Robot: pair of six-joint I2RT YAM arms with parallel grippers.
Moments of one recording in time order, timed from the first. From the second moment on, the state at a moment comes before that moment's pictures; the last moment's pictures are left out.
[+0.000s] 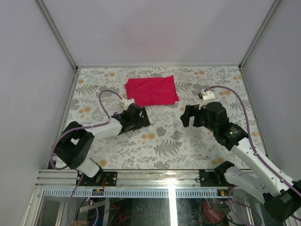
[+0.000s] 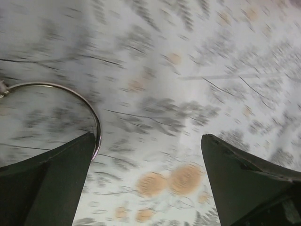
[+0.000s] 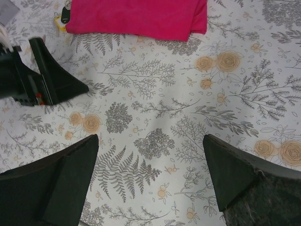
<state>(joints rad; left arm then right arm) -0.58 1.54 0.73 -0.11 -0.14 -0.84 0.55 0.87 0.78 -0.42 0.05 0.32</state>
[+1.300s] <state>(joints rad) -0.65 1.10 0.69 -0.25 -0.18 -0.70 0.65 1.02 0.74 -0.41 0.04 0.47</state>
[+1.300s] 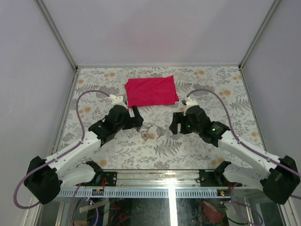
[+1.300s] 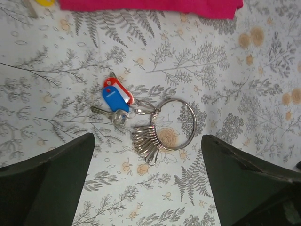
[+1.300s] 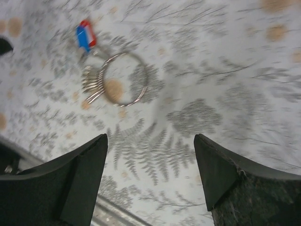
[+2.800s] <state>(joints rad) -0.59 0.91 0.79 -0.51 -0.16 -0.37 1.03 1.77 0.94 -0.10 0.13 1.11</state>
